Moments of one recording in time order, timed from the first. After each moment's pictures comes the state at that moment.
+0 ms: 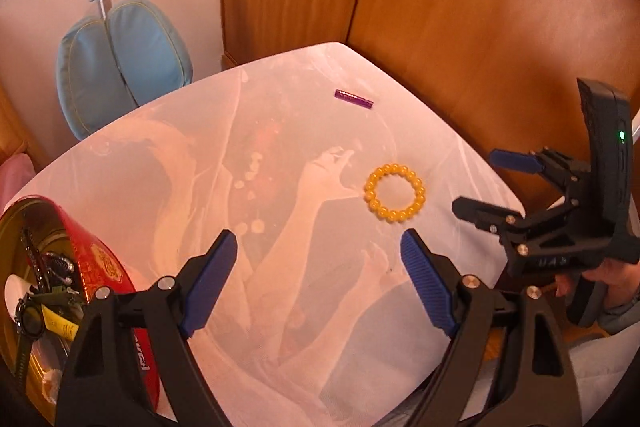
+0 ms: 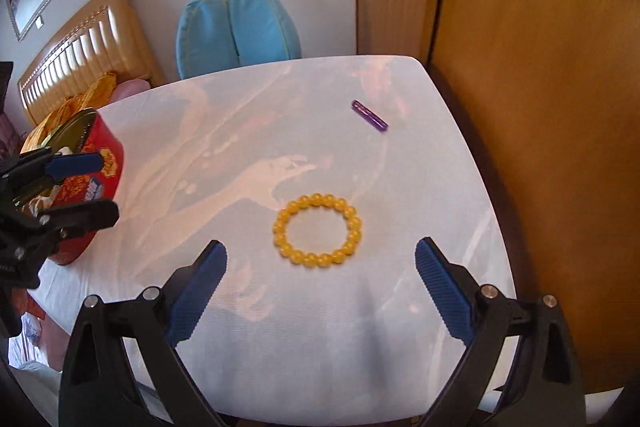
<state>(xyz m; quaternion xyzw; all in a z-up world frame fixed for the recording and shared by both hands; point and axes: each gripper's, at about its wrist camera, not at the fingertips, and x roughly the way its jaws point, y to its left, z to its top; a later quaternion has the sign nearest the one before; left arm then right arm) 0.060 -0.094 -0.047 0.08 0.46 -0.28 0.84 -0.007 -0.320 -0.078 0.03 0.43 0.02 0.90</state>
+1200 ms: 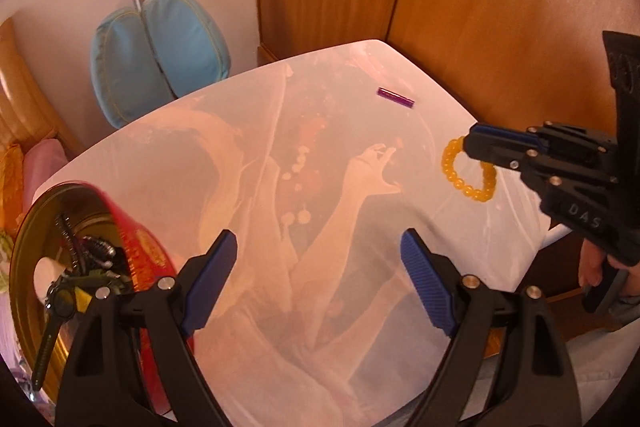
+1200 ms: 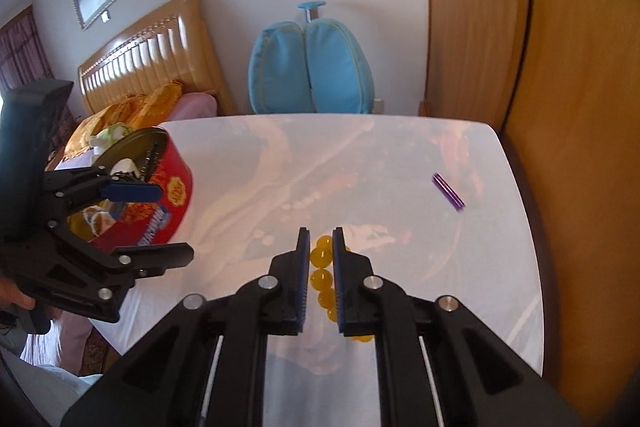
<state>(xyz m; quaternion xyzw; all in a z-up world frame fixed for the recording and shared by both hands) 0.064 -0.062 -0.033 0.08 0.47 -0.20 0.85 0.008 -0.267 -0.021 0.01 0.35 0.16 0.92</state>
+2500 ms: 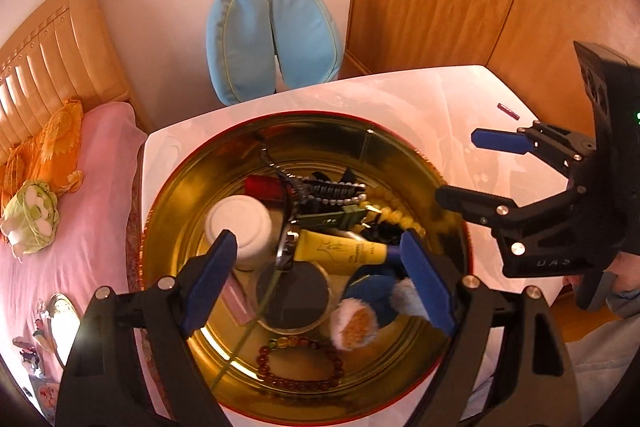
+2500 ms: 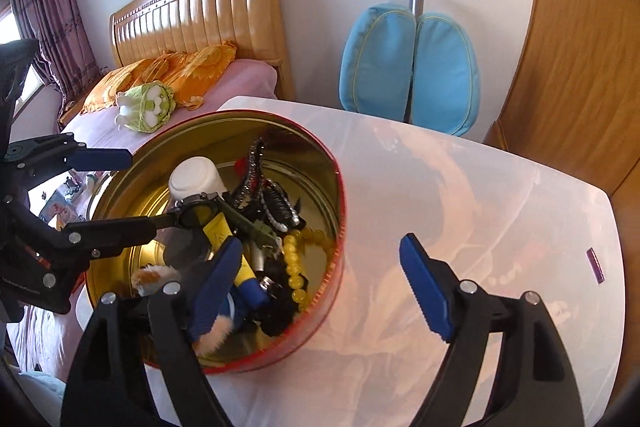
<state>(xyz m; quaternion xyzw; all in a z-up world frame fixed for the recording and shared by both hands) 0.065 0.173 -0.026 0.05 0.46 -0.15 0.88 0.068 -0.032 -0.045 -0.06 0.38 0.20 0.90</state>
